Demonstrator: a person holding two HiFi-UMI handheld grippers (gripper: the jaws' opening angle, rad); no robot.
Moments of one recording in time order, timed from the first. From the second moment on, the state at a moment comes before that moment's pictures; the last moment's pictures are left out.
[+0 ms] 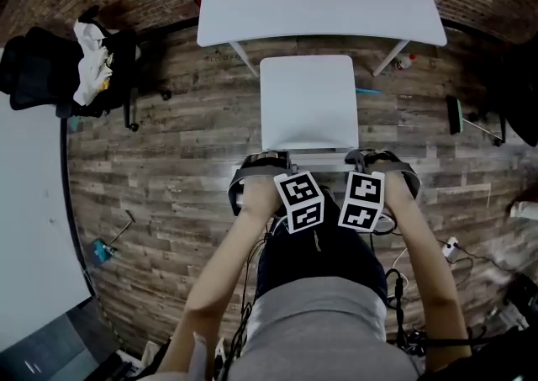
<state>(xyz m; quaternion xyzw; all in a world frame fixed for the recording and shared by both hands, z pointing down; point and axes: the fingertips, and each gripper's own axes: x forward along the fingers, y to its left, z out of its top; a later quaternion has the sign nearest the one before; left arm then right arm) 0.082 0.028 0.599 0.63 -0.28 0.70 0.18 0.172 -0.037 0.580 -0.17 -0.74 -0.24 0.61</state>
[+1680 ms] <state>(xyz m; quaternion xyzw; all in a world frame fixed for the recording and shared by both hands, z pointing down) 0.136 0.083 0.596 0.67 -0.35 0.63 0.18 0.220 0.012 0.581 -0.19 -0.74 -0.26 0.59</state>
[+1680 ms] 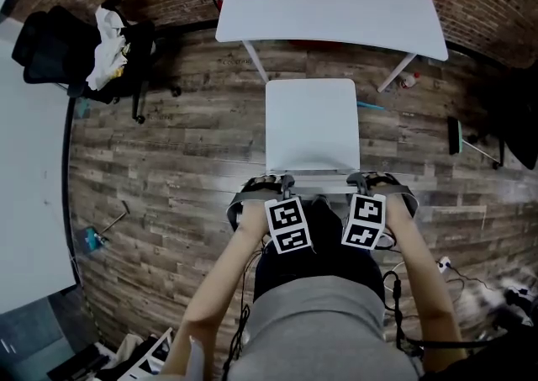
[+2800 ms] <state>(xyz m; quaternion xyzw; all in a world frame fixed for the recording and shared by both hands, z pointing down) 0.086 0.007 0.377 0.71 -0.67 0.13 0.17 0.129 -0.027 0.359 -0.01 -0.98 0.13 0.15</state>
